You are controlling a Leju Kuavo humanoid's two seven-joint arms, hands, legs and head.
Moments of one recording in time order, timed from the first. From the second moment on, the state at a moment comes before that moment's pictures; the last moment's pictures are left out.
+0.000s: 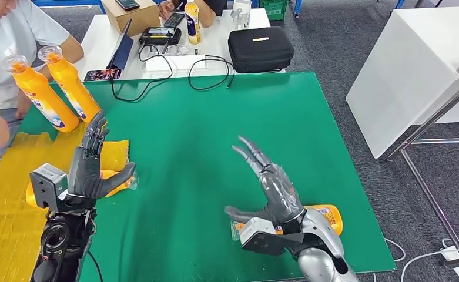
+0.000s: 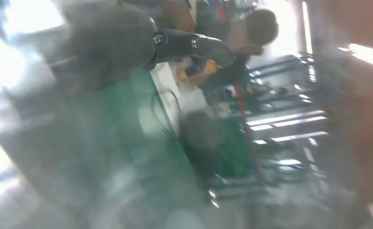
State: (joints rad) left arm -0.11 -0.05 0.09 -1.45 -0.12 -0.13 -0.51; right arm -0.05 -0.08 0.44 -1.72 0.66 -0.03 -0.29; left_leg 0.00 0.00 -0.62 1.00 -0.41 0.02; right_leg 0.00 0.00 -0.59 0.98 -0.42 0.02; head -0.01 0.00
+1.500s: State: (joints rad) left arm -0.07 -0.13 0.16 -1.56 0.11 -0.13 -0.45; right arm 0.23 -0.52 0.13 -1.75 0.81 0.04 -0.17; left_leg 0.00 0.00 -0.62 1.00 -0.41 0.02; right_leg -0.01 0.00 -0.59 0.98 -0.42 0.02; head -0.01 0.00
